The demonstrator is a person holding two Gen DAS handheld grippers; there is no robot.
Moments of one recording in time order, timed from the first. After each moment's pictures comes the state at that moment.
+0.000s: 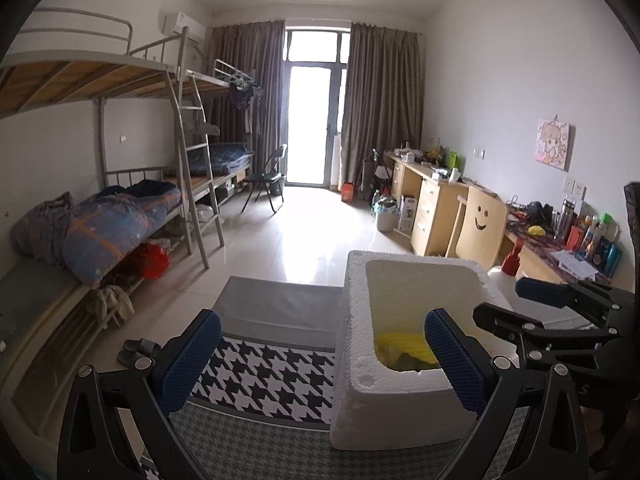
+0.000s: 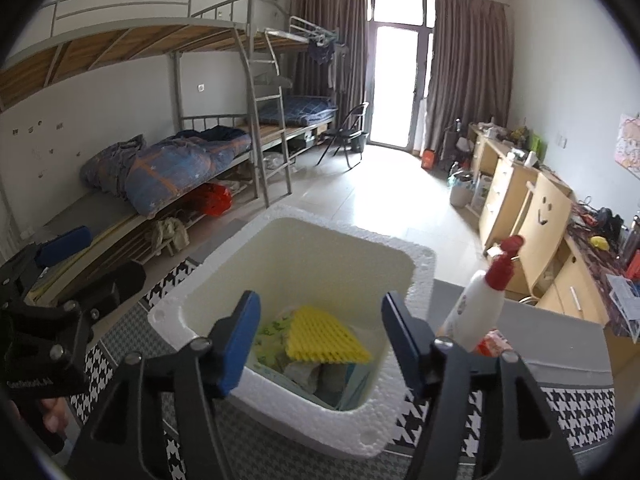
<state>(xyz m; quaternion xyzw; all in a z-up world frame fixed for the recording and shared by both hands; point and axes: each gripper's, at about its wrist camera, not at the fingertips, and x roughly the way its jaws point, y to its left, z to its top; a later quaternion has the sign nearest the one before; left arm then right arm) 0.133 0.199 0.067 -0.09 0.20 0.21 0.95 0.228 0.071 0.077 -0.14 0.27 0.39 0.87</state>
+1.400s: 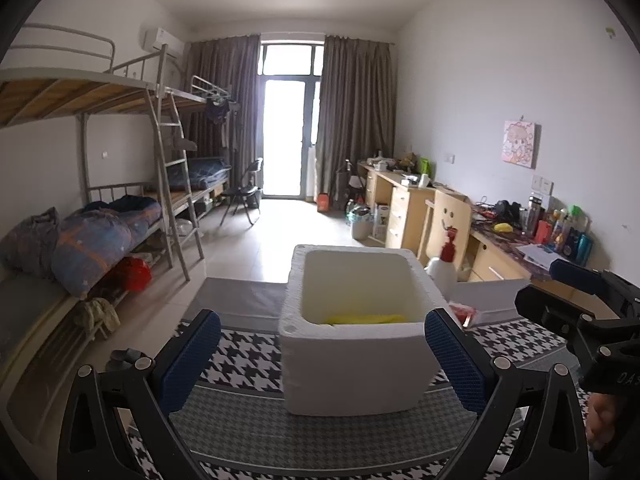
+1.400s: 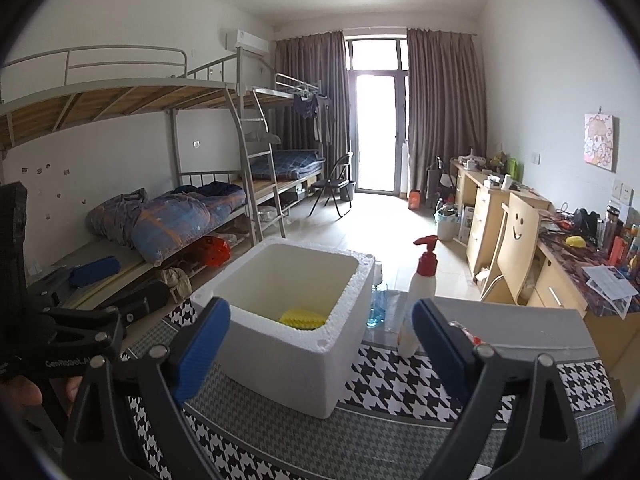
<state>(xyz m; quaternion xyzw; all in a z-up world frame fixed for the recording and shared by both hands) 0.090 0.137 0.075 -0.07 0.19 0.16 0.97 0.168 -0.019 0.096 -0.07 0.19 0.38 0.90</state>
